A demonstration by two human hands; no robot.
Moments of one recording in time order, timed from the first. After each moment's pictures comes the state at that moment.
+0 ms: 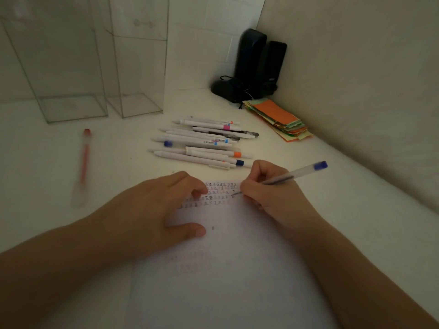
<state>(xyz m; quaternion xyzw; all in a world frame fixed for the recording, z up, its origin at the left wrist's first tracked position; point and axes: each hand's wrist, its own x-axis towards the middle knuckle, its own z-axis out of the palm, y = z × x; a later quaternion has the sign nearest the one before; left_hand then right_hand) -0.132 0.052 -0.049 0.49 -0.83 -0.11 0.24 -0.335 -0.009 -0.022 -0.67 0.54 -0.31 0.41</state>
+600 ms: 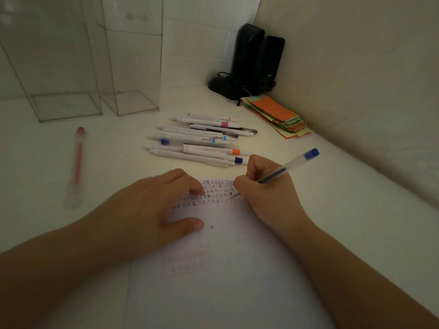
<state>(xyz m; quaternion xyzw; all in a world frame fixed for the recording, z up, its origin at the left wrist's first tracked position) -0.131 0.049 -0.052 0.51 -0.82 -0.12 0.24 -0.327 -0.009 -0.033 -0.69 0.53 -0.36 0.33</state>
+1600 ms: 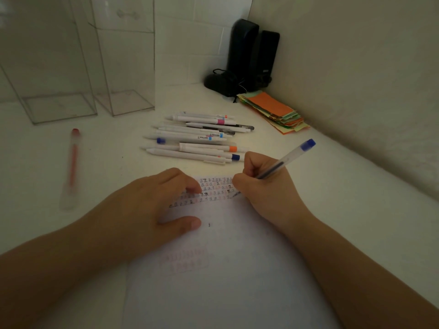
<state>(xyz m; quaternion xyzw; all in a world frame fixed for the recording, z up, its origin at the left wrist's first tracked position) -0.132 0.051 -0.050 0.51 -0.82 -0.11 0.24 -0.329 -0.008 -0.029 -0.71 0.53 -0.34 0.32</state>
